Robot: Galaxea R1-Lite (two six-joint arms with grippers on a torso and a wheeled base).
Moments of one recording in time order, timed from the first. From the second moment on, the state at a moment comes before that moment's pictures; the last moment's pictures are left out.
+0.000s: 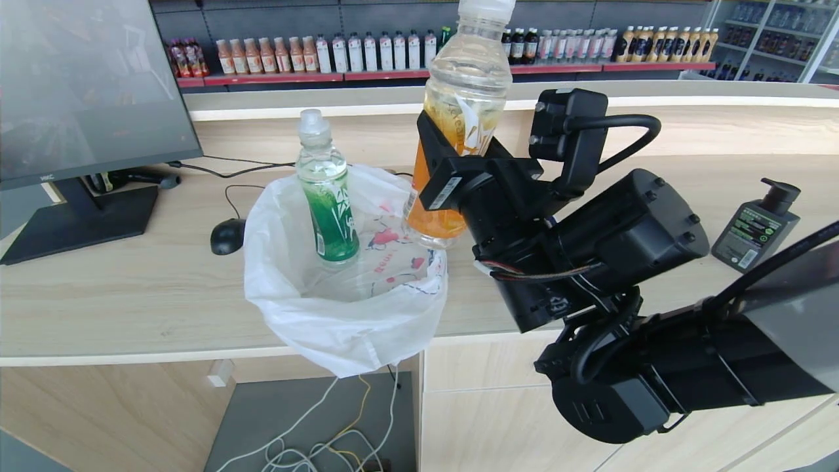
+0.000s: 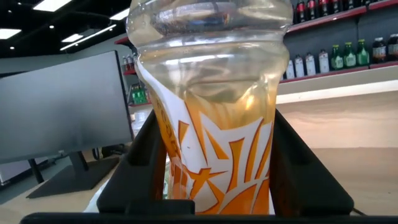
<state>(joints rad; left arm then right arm) 0.00 0.00 0.00 0.00 0.00 0.01 0.85 2.03 -1.13 -1.57 -0.33 -0.06</state>
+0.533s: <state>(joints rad) 0.00 0.00 0.00 0.00 0.00 0.01 0.84 2.03 -1.07 -1.57 -0.33 -0.04</state>
